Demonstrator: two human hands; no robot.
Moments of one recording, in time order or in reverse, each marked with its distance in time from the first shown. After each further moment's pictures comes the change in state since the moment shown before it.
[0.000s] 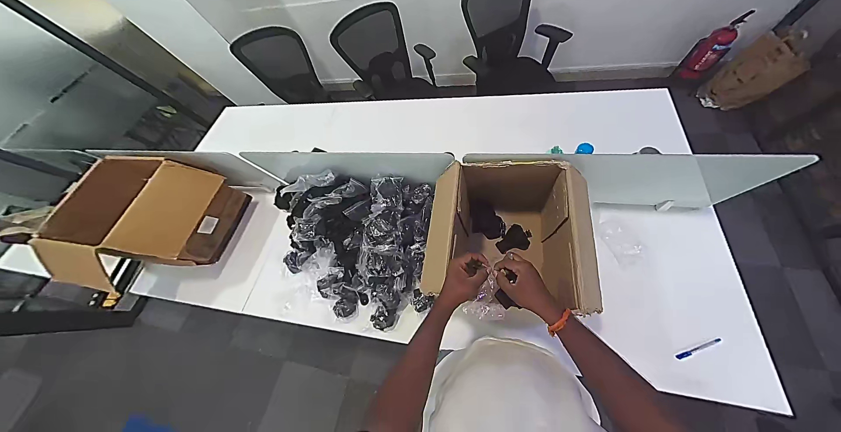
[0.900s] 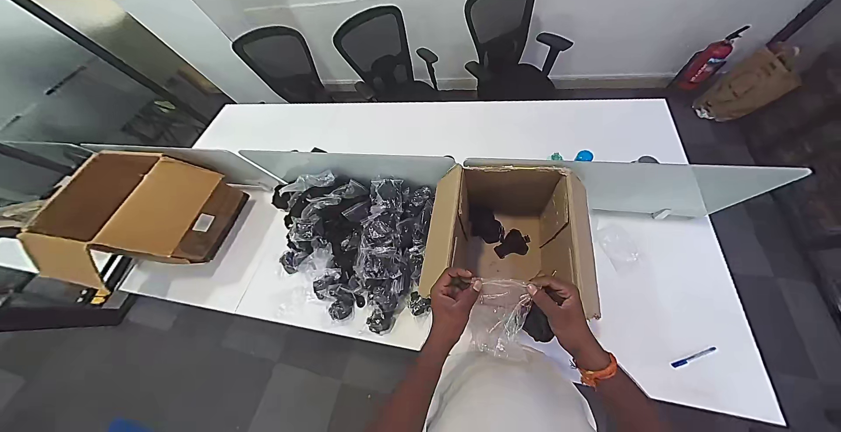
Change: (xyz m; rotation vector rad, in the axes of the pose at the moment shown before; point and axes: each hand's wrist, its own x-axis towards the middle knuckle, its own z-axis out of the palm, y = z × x) left_hand -0.047 0.080 0.018 -0.293 0.319 0.082; right_hand -0.061 -0.048 -0.051 0.617 0.278 -0.075
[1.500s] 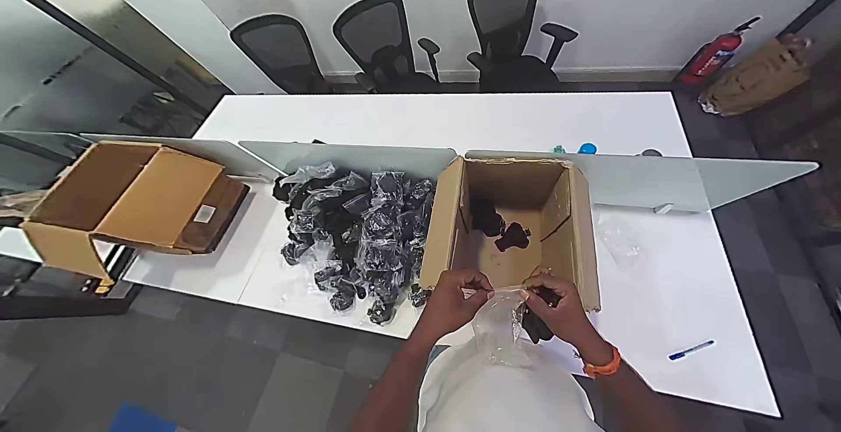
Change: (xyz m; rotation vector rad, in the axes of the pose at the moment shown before) left_hand 0.014 0.040 -0.011 0.526 -0.499 -0.120; right_hand -0.002 -0.002 -0.004 -0.155 -0.185 -0.098
